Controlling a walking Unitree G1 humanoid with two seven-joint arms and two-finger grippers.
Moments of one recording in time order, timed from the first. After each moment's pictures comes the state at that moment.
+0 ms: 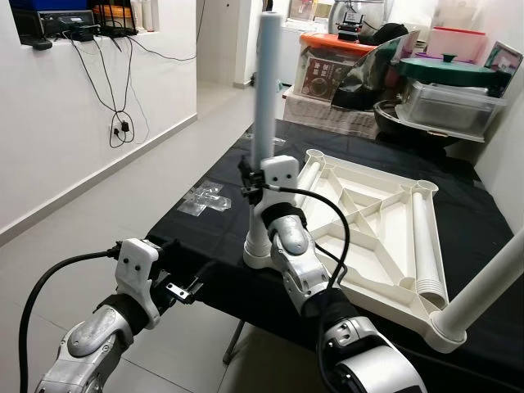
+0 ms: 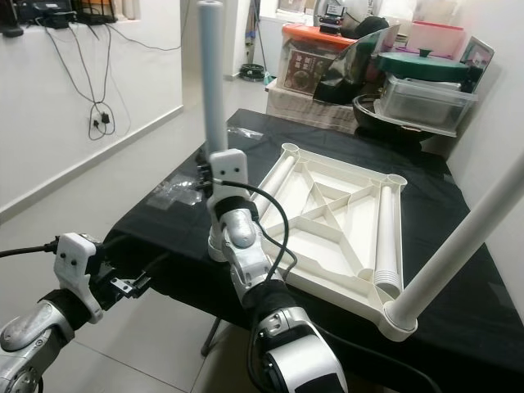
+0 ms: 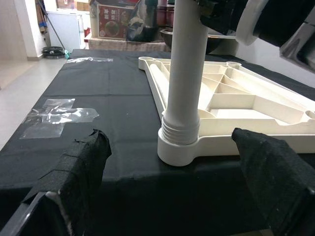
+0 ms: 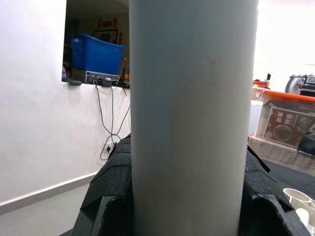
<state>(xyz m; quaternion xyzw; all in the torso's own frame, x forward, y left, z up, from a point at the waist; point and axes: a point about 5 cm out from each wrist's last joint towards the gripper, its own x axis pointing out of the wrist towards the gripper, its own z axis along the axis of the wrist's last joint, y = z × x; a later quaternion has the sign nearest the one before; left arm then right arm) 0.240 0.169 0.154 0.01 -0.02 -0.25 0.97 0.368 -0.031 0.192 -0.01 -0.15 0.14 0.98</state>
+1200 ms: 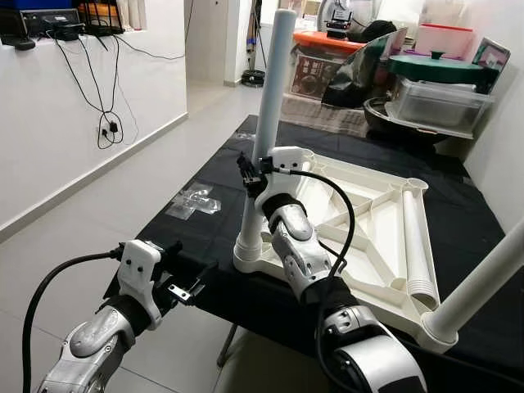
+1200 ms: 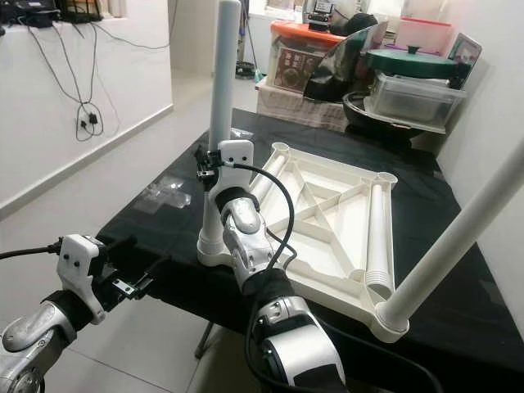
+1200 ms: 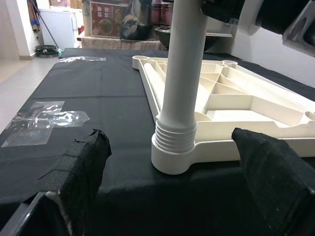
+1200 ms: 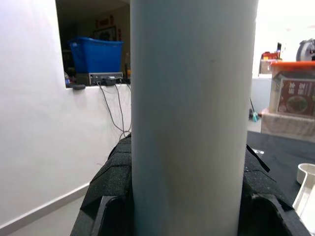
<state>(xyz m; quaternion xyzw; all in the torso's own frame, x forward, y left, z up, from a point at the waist) 0.241 0.169 0.152 0.01 -0.02 -0.25 0.97 0.374 -0.036 0.196 0.07 -0.11 0.16 0.98</state>
